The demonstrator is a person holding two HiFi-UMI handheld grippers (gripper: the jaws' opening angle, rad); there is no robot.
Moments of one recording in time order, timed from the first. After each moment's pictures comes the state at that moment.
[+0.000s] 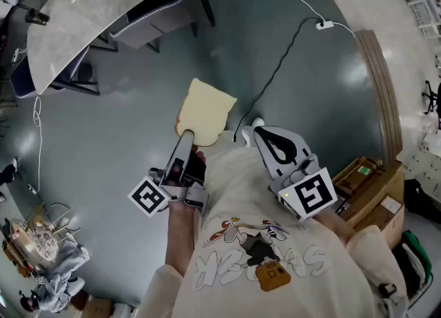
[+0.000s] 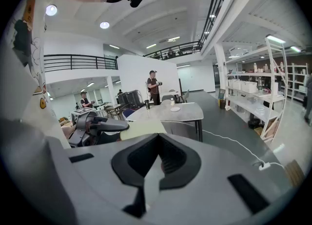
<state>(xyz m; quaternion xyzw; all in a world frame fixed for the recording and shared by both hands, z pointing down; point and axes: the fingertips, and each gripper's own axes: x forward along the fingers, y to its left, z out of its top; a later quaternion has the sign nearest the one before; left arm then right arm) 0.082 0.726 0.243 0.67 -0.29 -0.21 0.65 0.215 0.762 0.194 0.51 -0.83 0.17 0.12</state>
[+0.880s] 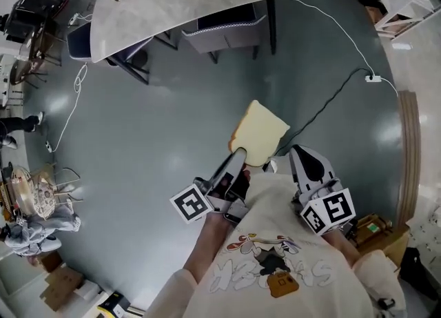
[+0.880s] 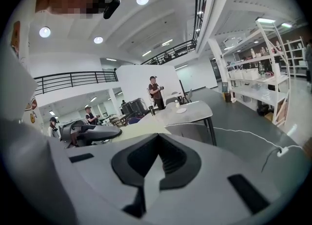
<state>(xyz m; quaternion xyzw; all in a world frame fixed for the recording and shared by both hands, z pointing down) 0.088 0.756 0.216 0.65 -0.32 -0.25 0.65 0.209 0.754 0.191 0.50 -0.83 0.23 0.06</state>
